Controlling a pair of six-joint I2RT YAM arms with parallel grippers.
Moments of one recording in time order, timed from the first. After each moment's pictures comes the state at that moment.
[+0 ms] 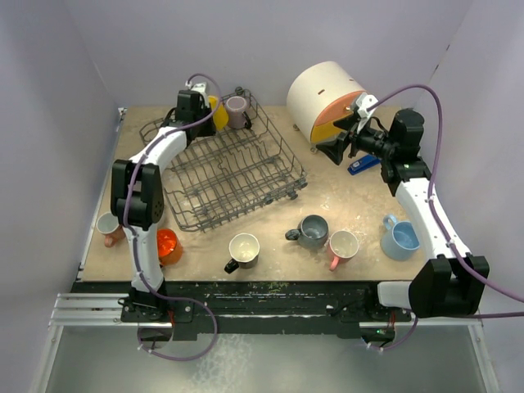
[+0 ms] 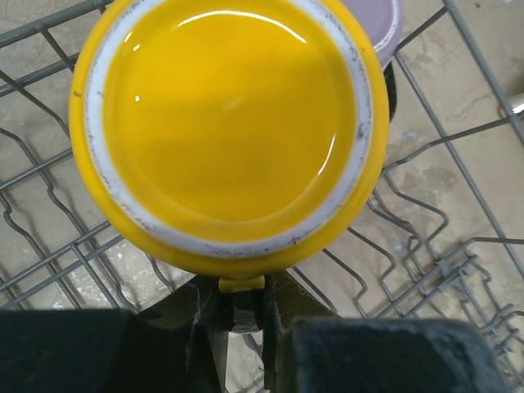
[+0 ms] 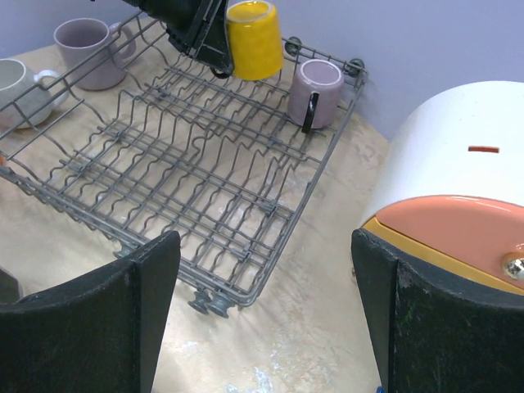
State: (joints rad) left arm -0.18 2.08 1.70 -0.21 0.06 -0.24; right arm 0.04 1.30 1.14 -0.02 -0.85 -0.23
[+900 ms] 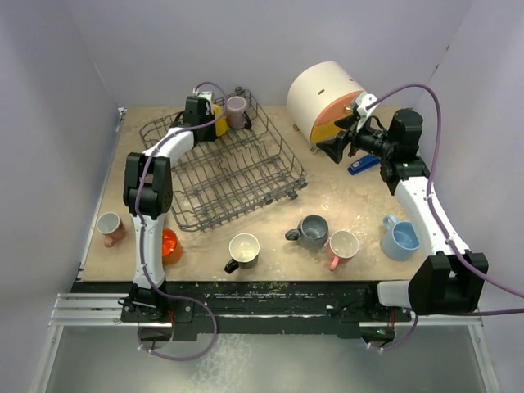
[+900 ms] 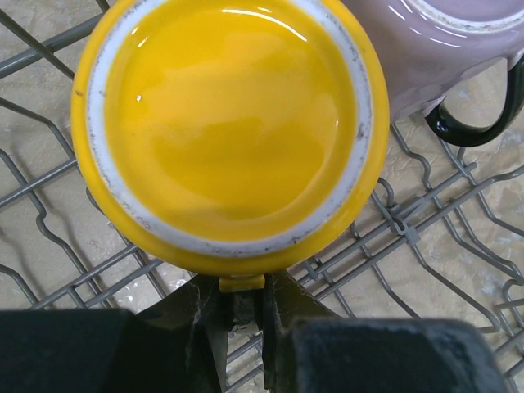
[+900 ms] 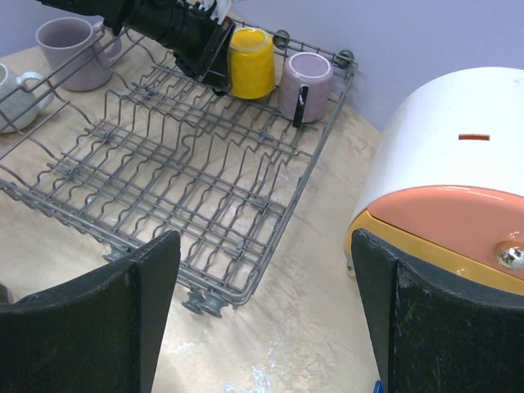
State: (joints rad) left arm -0.18 2.28 1.82 -0.21 -0.01 -0.18; right arm 0.04 1.32 1.14 0.00 -0.82 -0.22
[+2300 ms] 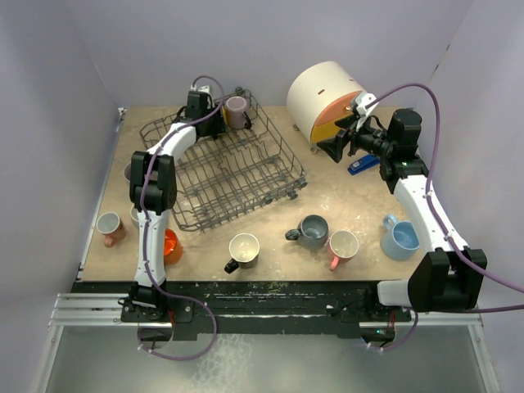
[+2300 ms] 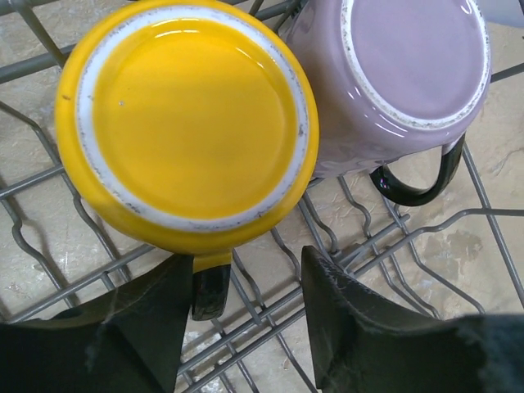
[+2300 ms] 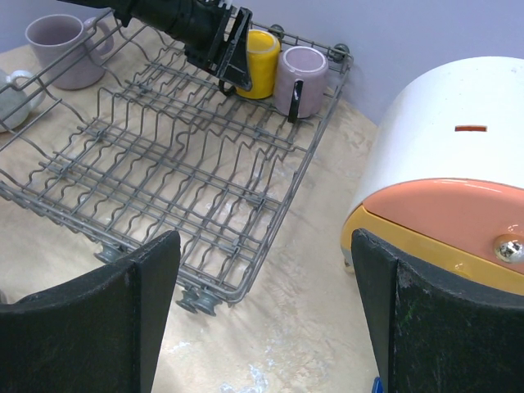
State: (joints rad) left arm -0.17 2.39 2.00 -0.26 0.07 -0.36; right arm 0.04 1.34 1.14 0.00 -0.80 -0.22
